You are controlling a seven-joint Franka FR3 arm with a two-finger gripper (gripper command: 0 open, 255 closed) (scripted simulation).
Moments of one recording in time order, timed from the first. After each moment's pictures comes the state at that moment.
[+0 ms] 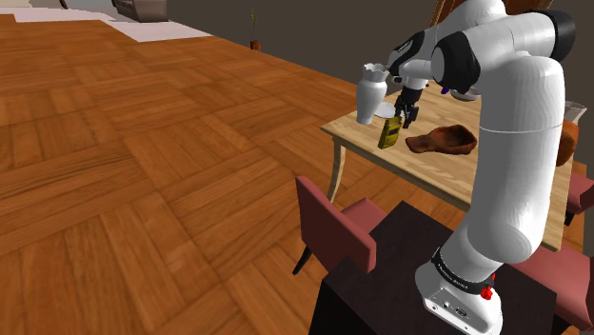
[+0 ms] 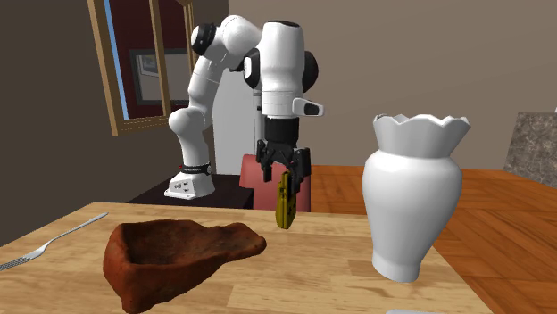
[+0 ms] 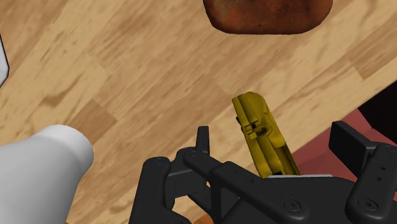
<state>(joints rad) 0.02 0.42 -0.91 -1.83 0.37 2.04 -1.92</state>
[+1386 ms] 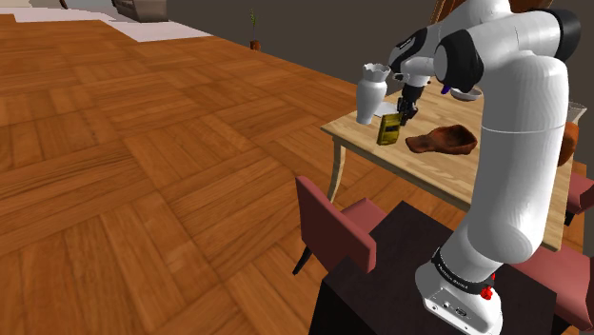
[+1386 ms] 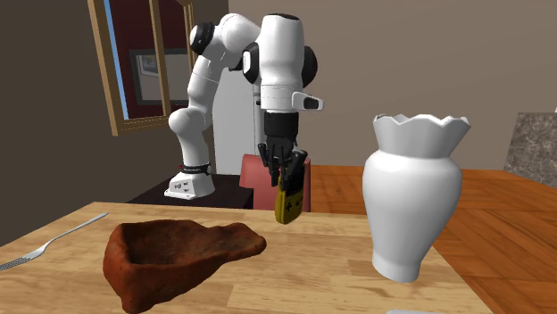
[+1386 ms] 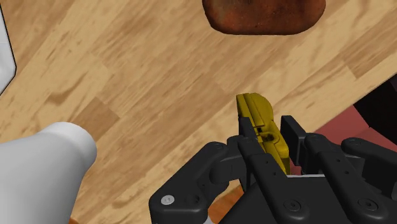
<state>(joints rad) 0.03 0.40 -0.92 -1.82 0.35 2.02 -1.91</state>
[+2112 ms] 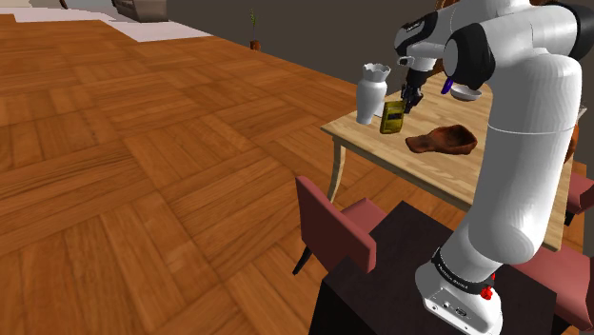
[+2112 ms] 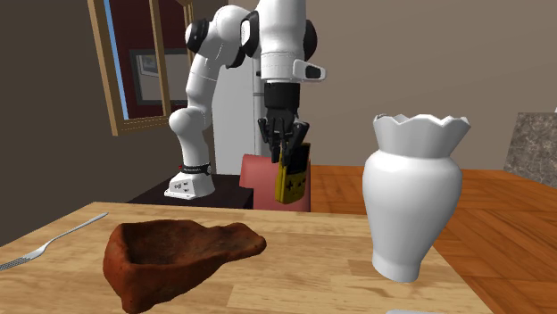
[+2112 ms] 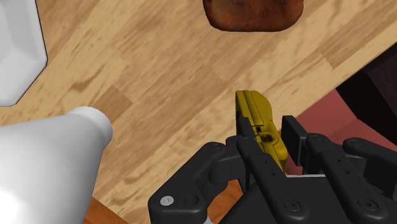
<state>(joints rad) 0.05 0.35 -0.95 -1.73 0.30 1.89 -1.87</state>
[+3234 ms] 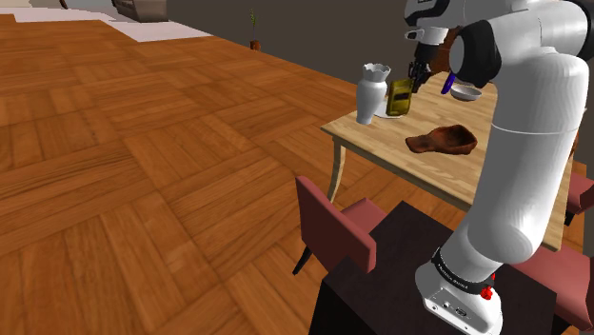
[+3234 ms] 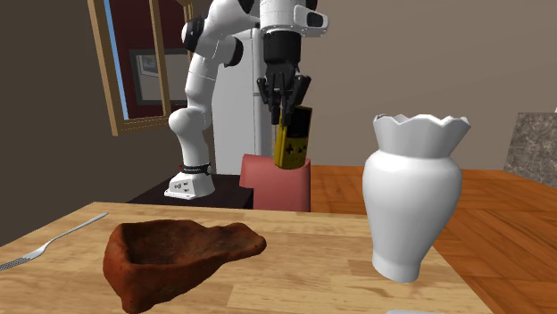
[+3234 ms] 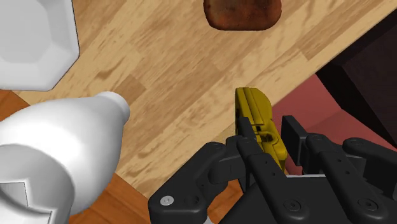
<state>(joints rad) 0.03 0.32 -0.97 -1.52 0.27 1.68 -1.84</state>
